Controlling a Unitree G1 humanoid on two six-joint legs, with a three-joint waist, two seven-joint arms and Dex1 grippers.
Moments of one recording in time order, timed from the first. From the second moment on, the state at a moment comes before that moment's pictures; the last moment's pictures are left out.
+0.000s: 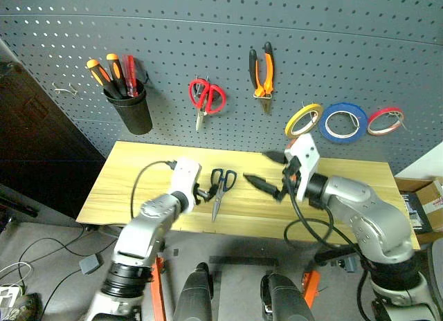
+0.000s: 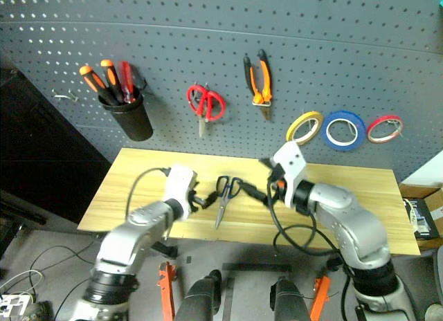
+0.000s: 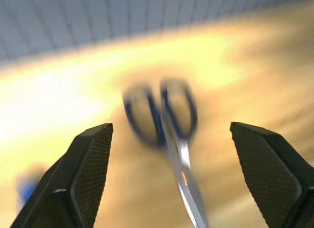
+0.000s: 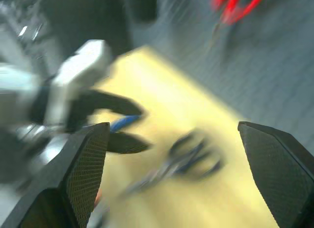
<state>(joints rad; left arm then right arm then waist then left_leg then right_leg) -0.29 0.26 -0.11 -0.14 -0.20 0.83 -0.22 -0.39 -0.43 0.10 -0.55 0.48 0.94 0.54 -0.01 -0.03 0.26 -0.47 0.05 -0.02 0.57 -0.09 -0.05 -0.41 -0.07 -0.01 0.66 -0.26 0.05</state>
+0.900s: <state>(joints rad) -0.59 0.04 -0.07 0.43 -0.05 0.84 -0.02 -0.36 -0.48 0.08 -0.64 0.53 1.06 0.44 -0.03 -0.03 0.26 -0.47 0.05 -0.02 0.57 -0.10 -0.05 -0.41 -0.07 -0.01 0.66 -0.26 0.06</state>
